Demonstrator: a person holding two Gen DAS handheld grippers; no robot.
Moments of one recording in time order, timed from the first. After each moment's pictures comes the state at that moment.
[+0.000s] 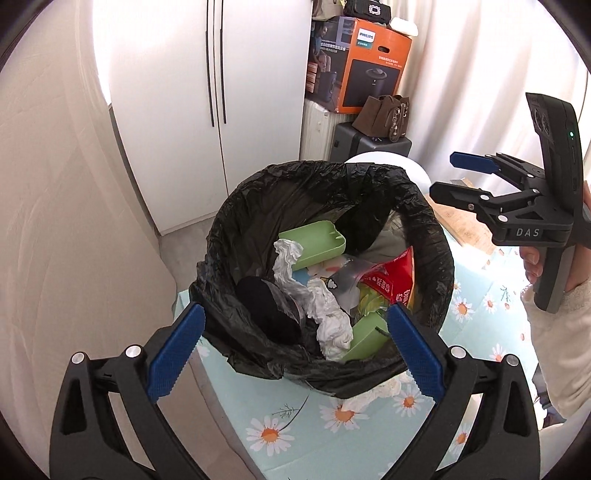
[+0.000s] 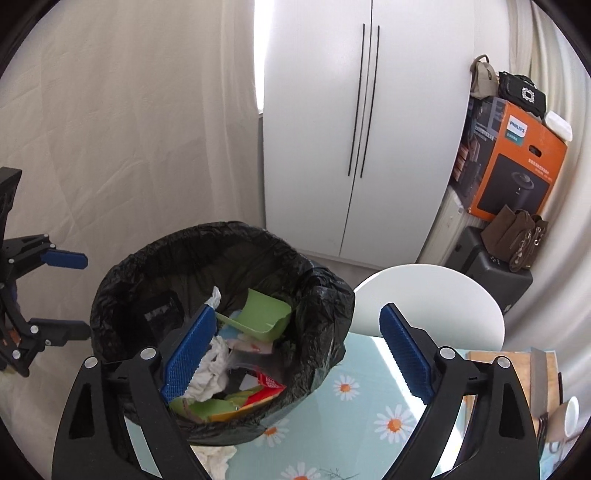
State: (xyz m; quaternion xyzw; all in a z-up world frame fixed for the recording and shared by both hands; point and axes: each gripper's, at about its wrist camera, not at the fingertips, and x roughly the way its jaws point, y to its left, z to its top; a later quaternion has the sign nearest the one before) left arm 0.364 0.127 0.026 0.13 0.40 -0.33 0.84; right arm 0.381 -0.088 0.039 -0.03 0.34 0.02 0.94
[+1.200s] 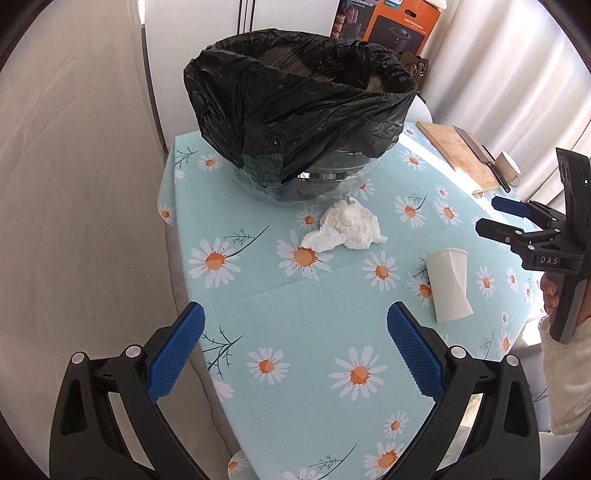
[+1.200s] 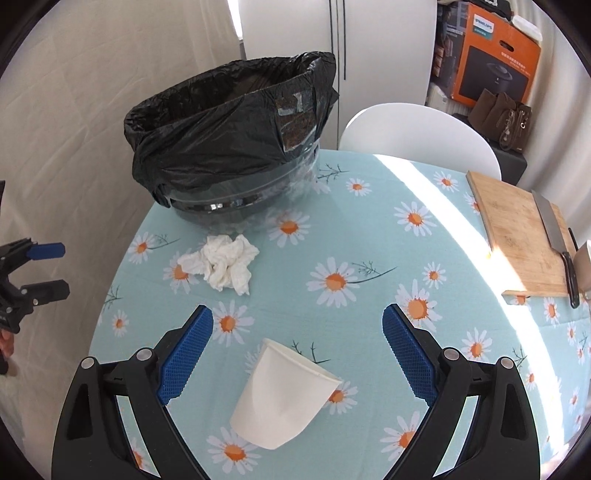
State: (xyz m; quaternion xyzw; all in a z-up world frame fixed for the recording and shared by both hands) left arm 0.231 0.181 -0.073 0.09 0.50 -0.28 0.81; right arm 0.214 -0.073 -0.076 0.04 0.47 -0.01 0.88
